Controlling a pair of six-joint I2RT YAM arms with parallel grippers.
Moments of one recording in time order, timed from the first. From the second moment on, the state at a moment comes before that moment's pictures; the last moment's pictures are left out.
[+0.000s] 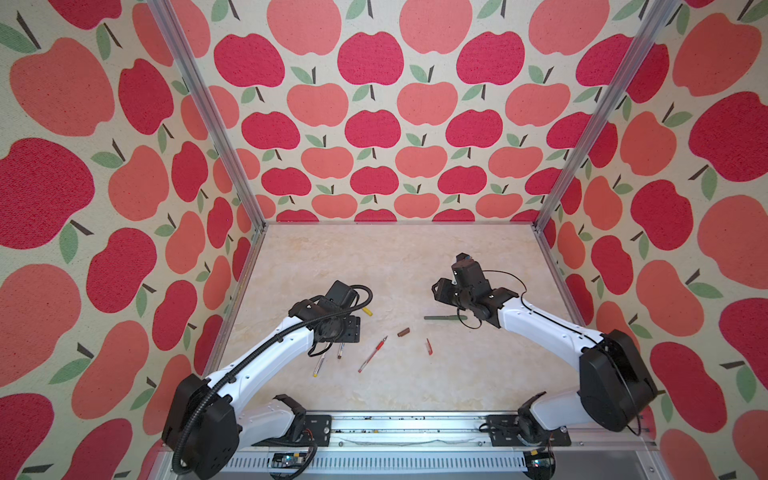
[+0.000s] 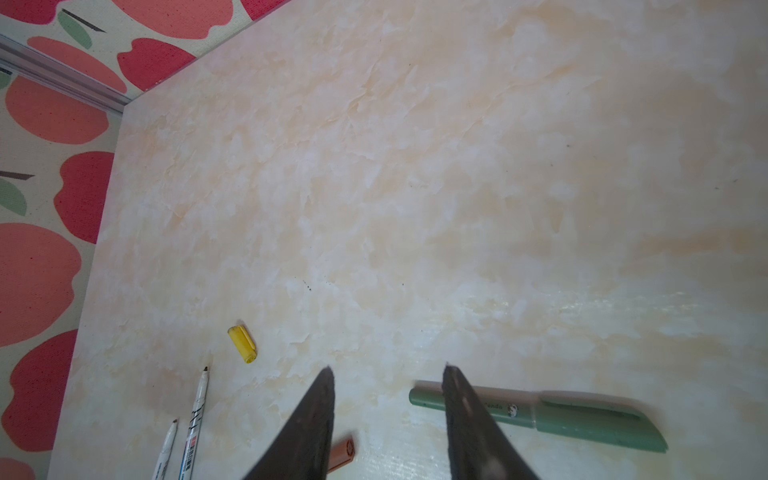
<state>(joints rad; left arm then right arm) -0.57 1.24 0.86 -0.86 -0.06 -0.48 0.64 1.46 0.92 -0.23 0.03 0.69</state>
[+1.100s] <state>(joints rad) -0.54 1.57 0.85 -0.73 -0.04 -0.42 0.64 1.48 0.96 -0.25 0.05 0.70</state>
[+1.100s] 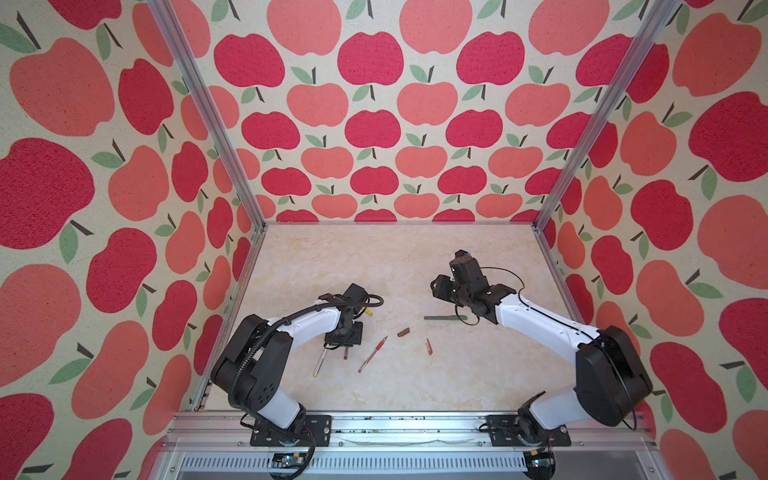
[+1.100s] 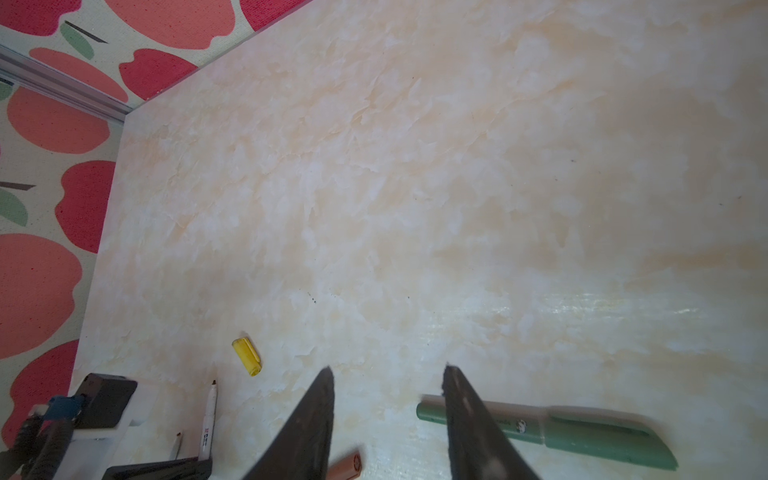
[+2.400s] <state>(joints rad) -0.64 0.83 0.73 -0.42 -0.27 -0.13 0.92 1.75 1.41 -0.81 0.14 1.42</state>
